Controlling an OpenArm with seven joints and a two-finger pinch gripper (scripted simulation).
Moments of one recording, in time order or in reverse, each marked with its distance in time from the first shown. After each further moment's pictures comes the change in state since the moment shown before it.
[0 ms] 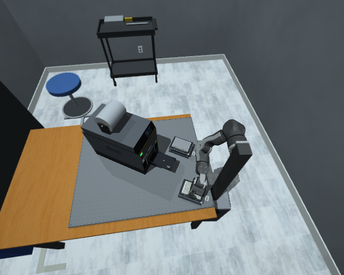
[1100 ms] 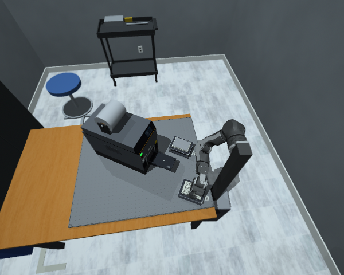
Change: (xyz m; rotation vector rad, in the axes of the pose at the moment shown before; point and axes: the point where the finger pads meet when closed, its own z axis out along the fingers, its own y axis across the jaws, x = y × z) arm 0.000 0.000 -0.002 -0.002 -0.001 -0.003
